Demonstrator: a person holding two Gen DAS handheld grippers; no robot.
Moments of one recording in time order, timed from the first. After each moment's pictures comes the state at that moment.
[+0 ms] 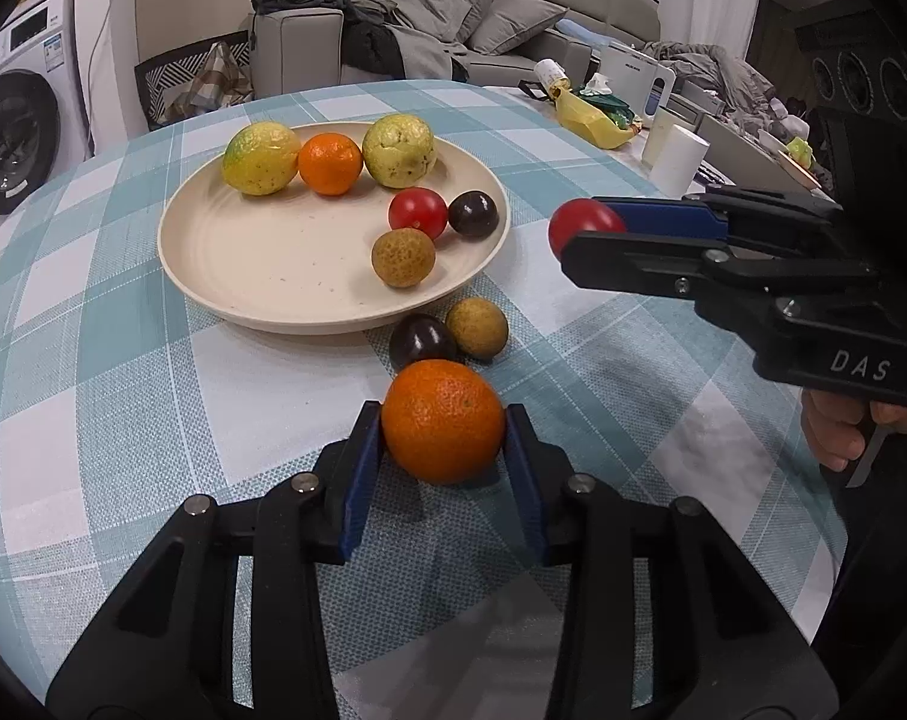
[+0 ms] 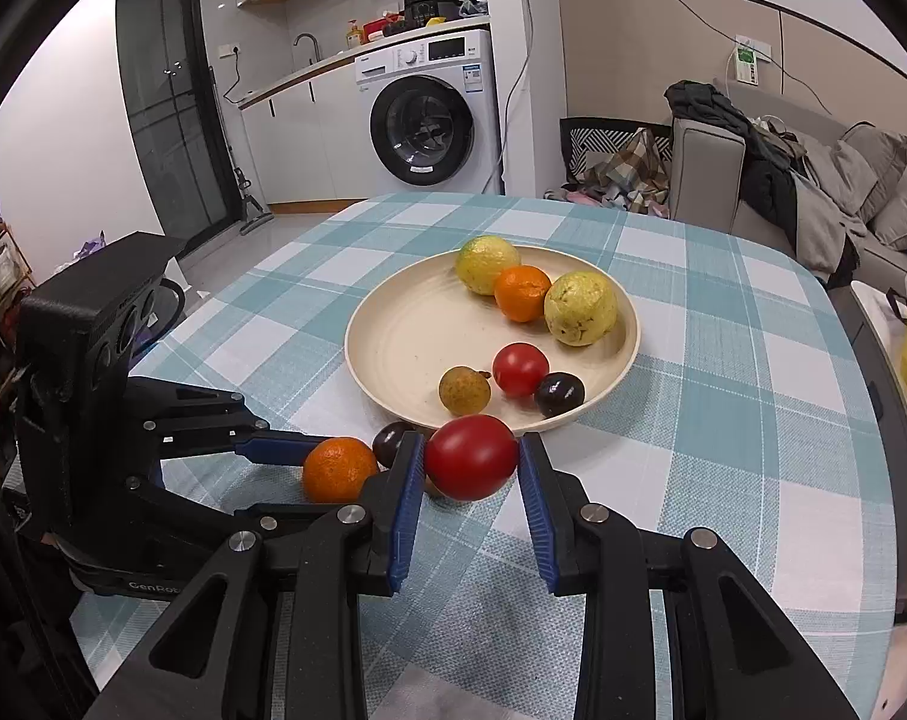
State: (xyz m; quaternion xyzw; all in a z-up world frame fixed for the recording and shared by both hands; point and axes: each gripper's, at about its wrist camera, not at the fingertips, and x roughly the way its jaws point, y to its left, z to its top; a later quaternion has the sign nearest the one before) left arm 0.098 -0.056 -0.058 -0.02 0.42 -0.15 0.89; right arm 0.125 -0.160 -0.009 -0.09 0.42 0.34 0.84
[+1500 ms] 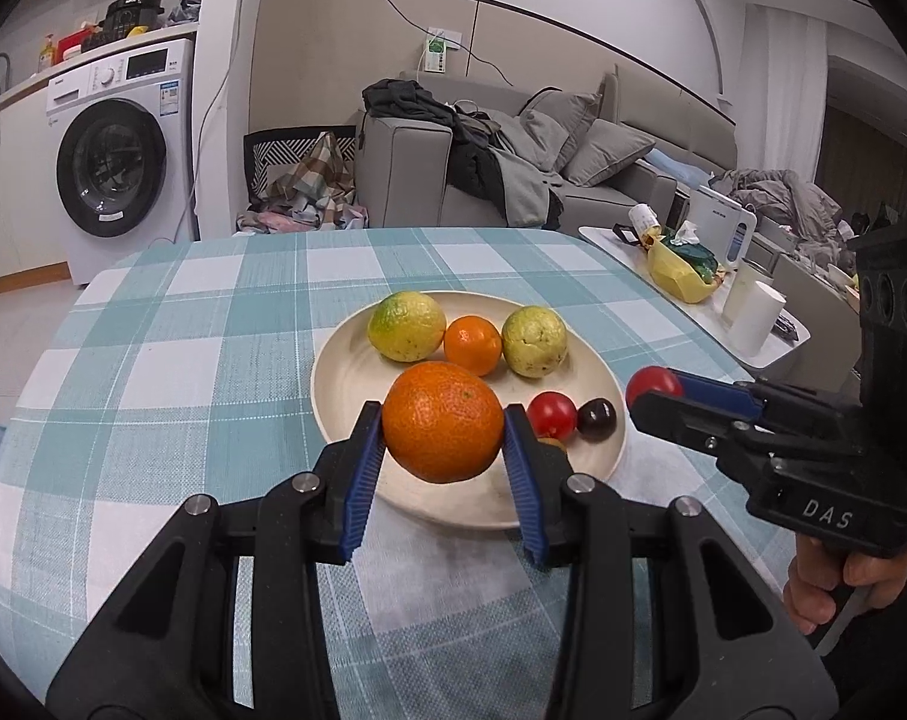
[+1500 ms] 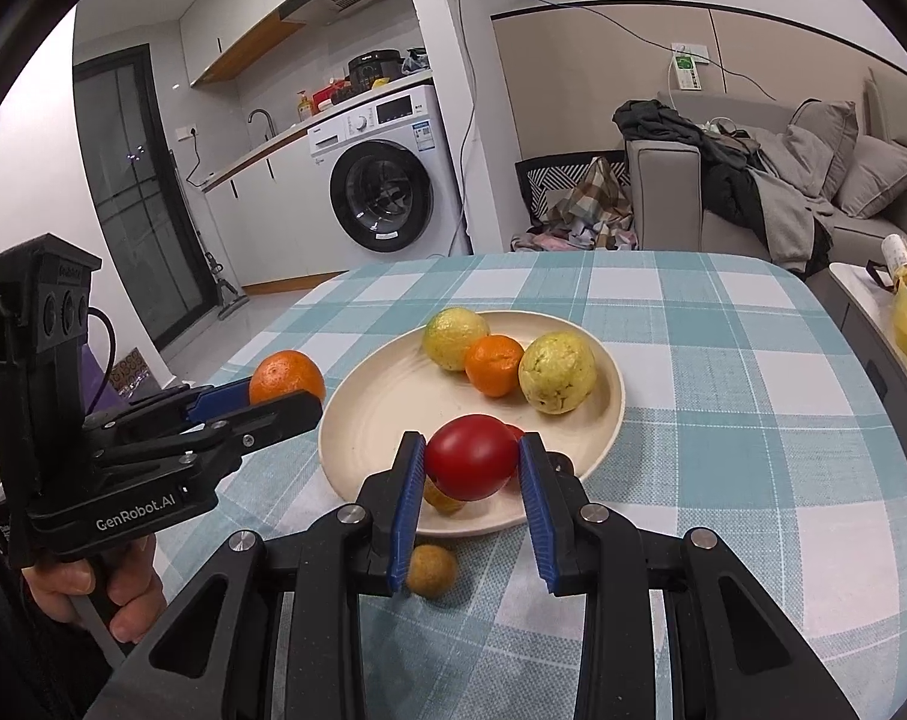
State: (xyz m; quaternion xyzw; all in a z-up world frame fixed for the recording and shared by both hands) left arm 0.120 -0.005 -0.005 -0.07 0.29 -0.04 0.95; right arm 0.152 -0.153 -0.009 -0.01 0.38 0.30 0.87
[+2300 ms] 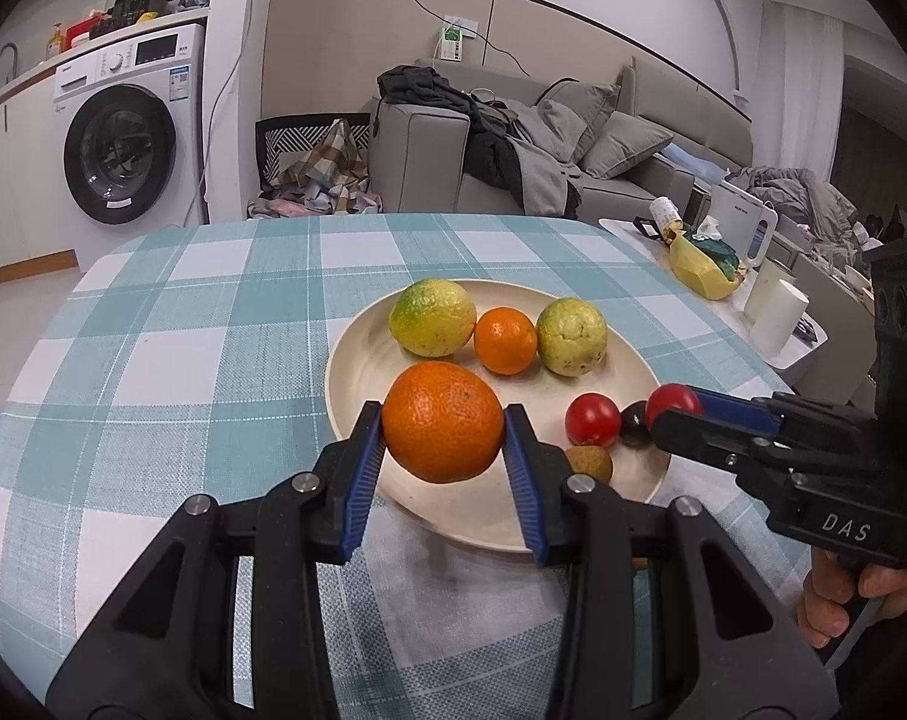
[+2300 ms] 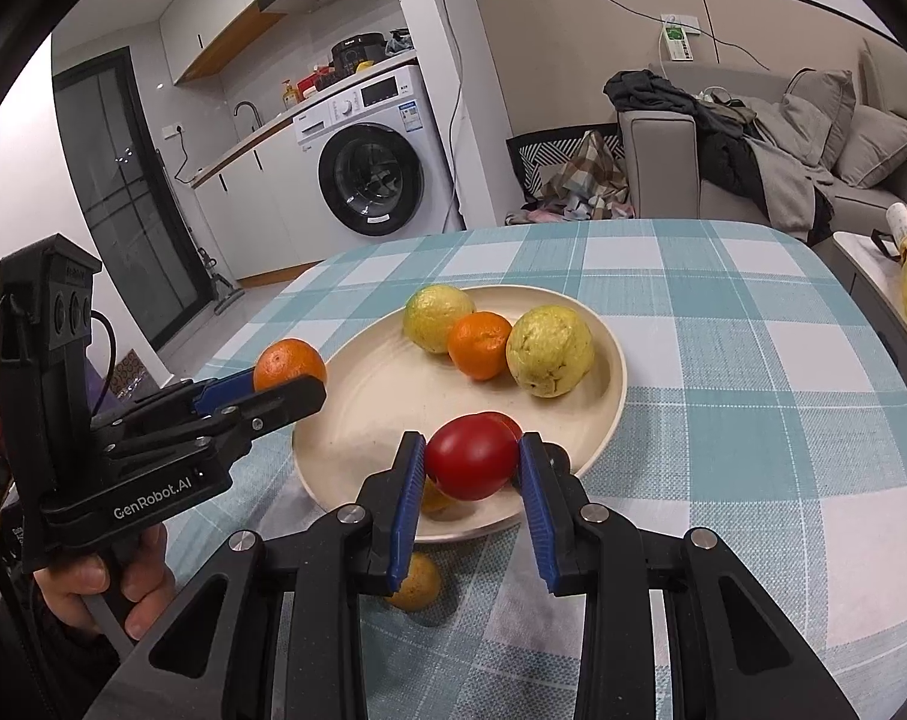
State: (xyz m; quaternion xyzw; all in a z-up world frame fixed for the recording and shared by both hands) left arm 0.148 0.004 -0.023 -0.07 0.30 -0.02 0.95; right arm 0.168 -0.154 -0.028 0.00 0.41 0.30 0.86
